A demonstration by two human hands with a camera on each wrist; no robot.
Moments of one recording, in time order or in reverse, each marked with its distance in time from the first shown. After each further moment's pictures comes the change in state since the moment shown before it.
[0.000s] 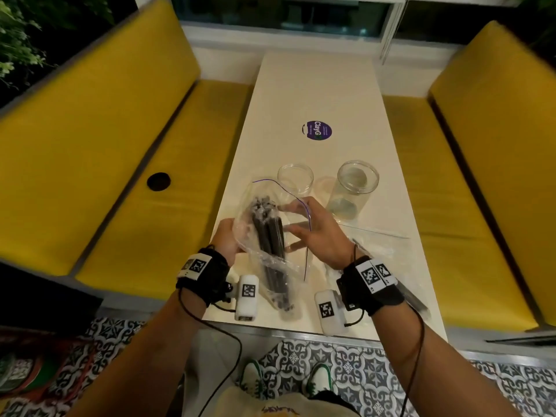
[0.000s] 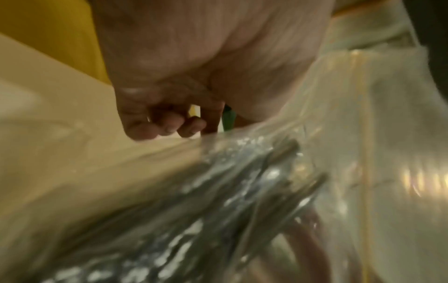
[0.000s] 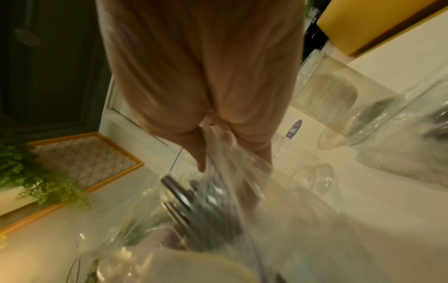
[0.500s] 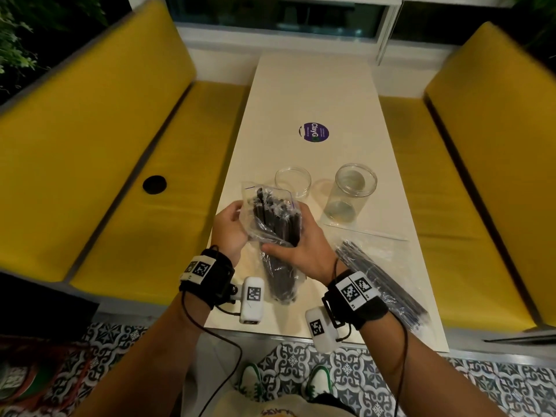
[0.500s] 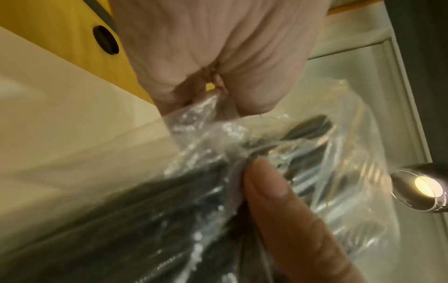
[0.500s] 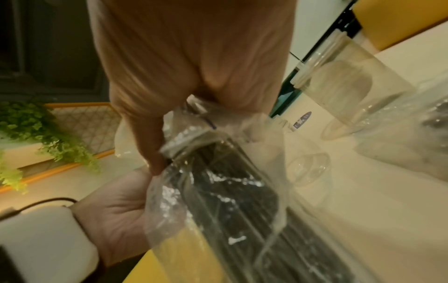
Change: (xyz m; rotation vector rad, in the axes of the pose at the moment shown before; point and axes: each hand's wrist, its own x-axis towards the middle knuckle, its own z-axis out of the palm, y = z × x) left_hand 0.003 0.015 0.017 0.062 0.114 0.246; right_hand -0.003 0.013 0.017 -0.273 0.071 -0.114
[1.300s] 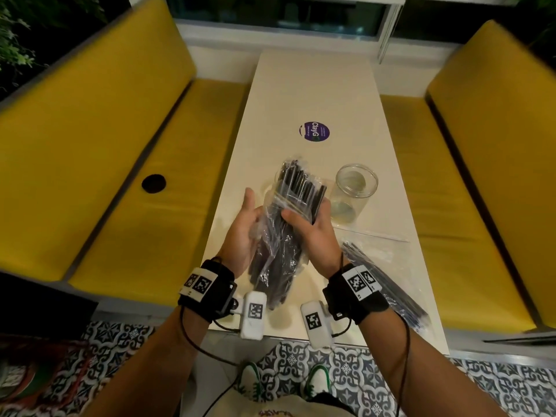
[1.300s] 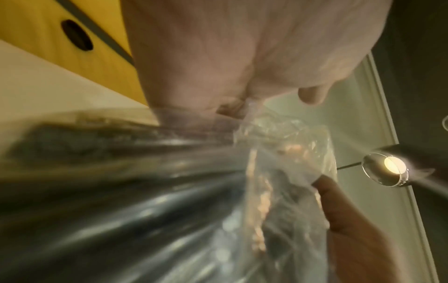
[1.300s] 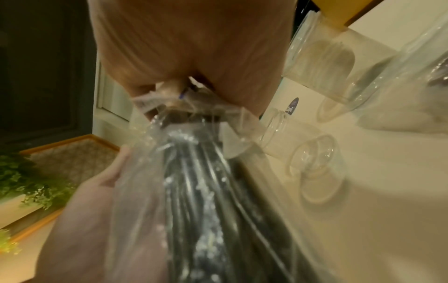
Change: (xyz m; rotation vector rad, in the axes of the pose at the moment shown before) left_hand -0.036 0.030 0.014 -0.193 -0.399 -0.124; right_hand 0.016 -0.008 -0.003 0.427 0.208 0.110
